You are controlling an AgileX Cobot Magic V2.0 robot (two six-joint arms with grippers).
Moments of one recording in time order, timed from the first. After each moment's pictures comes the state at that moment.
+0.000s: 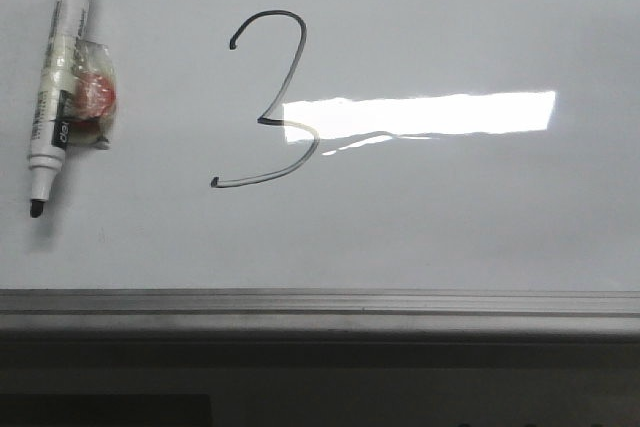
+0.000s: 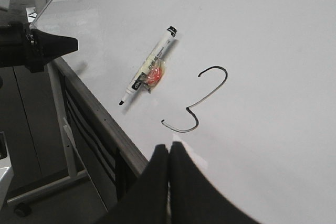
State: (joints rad) left arm -0.03 -0.01 0.00 -0.04 0.17 0.04; right arm 0.94 0.29 -0.32 -0.17 0.21 0.09
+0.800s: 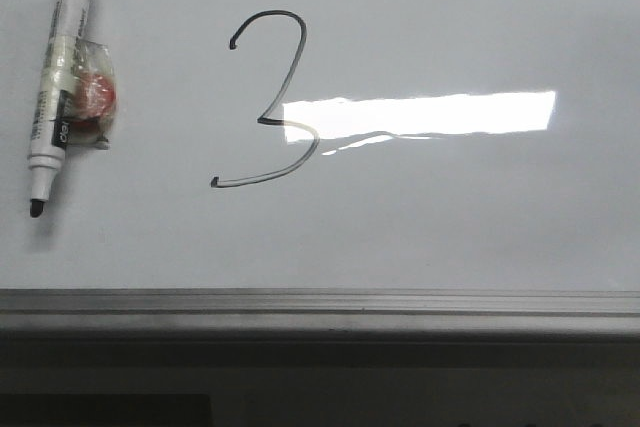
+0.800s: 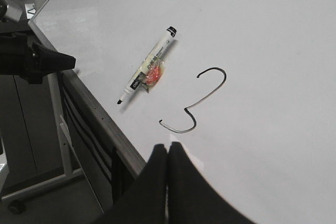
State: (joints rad) left arm 0.00 -0.01 0.00 -0.05 0.34 0.04; right arm 0.94 0.29 -0.32 -0.17 0.21 0.09
